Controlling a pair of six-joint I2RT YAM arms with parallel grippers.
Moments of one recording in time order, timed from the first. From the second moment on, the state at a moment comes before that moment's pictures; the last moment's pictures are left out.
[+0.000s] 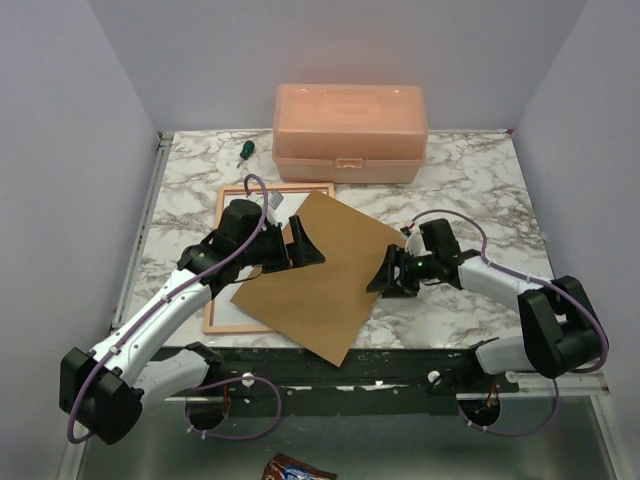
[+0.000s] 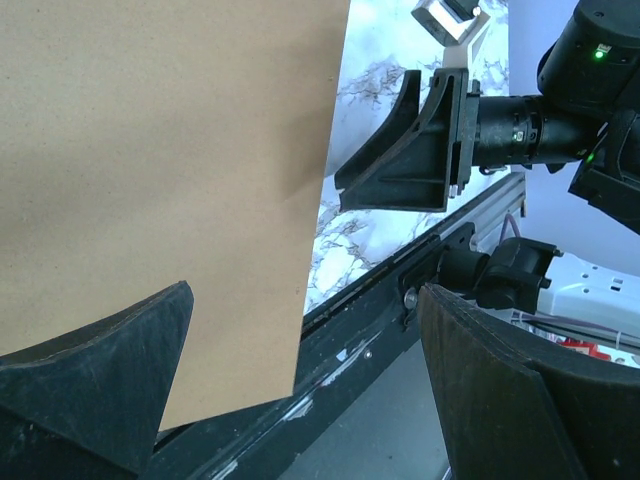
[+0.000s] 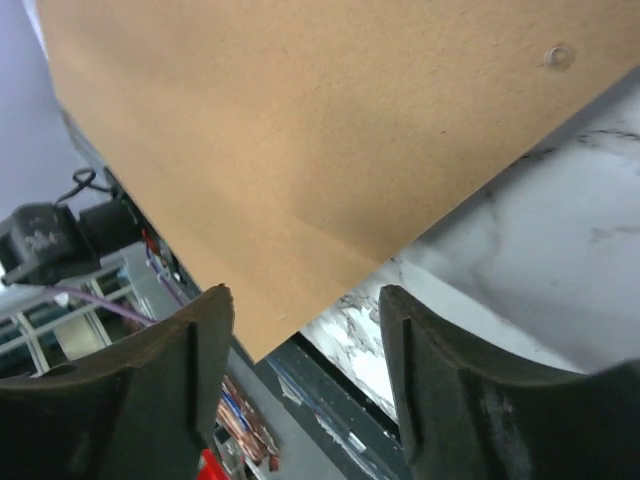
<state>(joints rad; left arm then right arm) -0.54 1.03 0.84 -0.42 0.40 -0.74 0.36 1.38 0.58 -0.19 -0.70 0.58</state>
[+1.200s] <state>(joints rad) -0.52 1.00 0.83 -0.44 0.40 -0.73 0.36 1.62 0.13 0.94 -0.64 1.28</state>
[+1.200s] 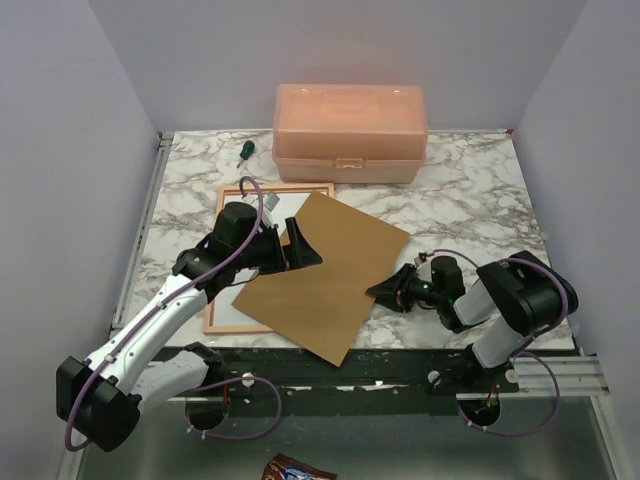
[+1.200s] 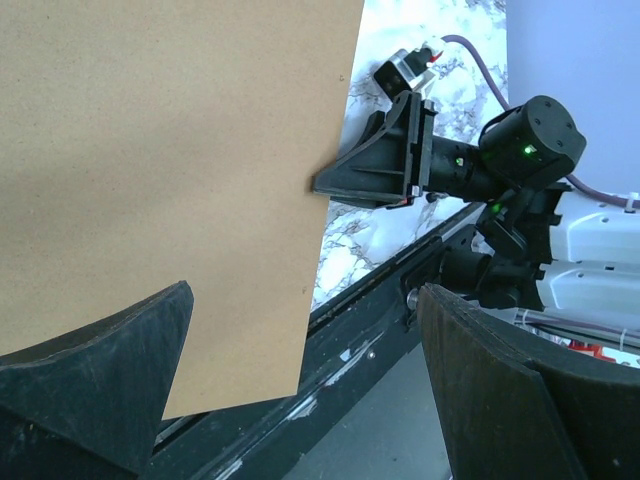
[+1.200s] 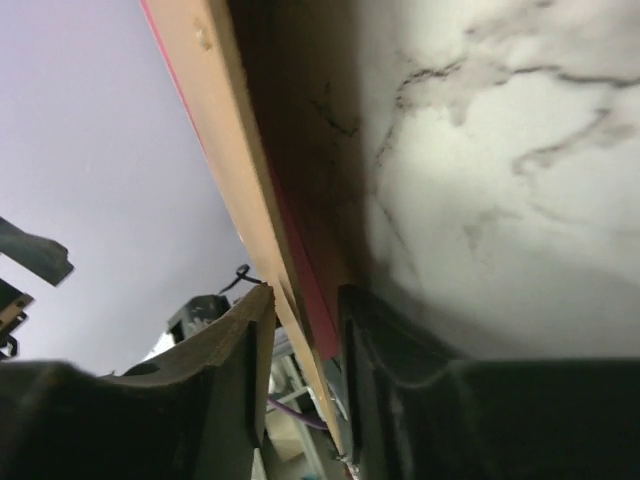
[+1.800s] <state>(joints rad) -0.52 0.94 0.85 -0.49 0.38 -0.72 0.37 1.23 0.36 0.44 -0.64 1.10</state>
